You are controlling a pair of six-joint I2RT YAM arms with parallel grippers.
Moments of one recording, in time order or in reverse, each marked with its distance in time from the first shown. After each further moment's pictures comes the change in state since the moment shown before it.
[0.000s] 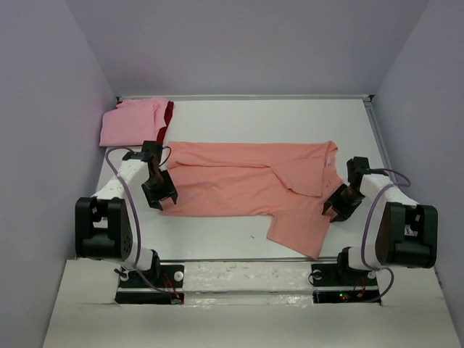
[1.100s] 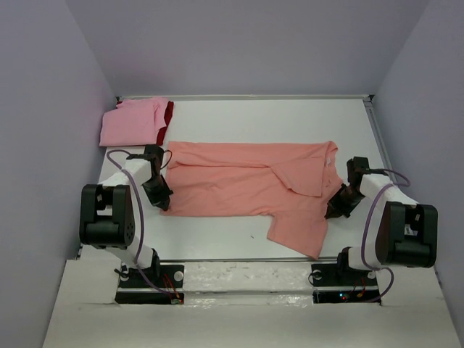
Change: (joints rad) left arm 0.019 0.094 -0.037 0.084 -0.077 -0.034; right arm 0.000 0.001 0.000 0.002 -0.022 -0.003
